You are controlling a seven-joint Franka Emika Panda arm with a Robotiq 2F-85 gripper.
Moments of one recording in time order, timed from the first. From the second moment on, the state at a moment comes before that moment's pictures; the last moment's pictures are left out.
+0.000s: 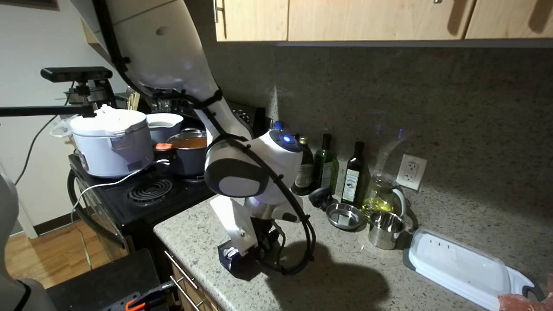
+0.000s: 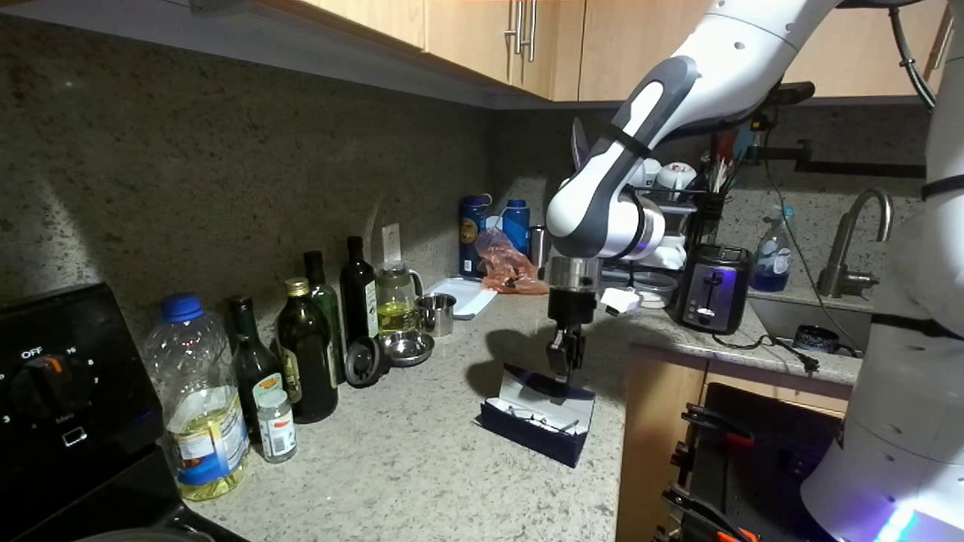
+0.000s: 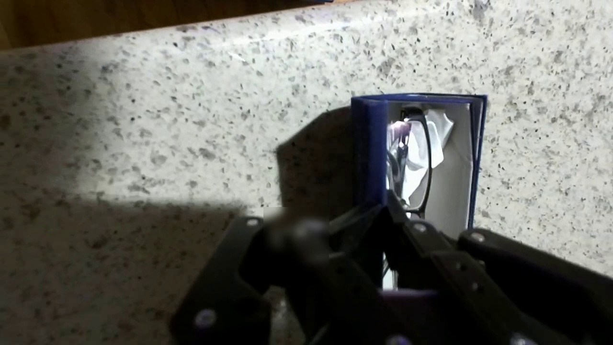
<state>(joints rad) -0.04 0.08 0.01 -2.62 0.48 2.57 -0.48</state>
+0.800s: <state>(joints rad) 0.02 0.13 0.02 -2.58 0.03 2.57 0.02</state>
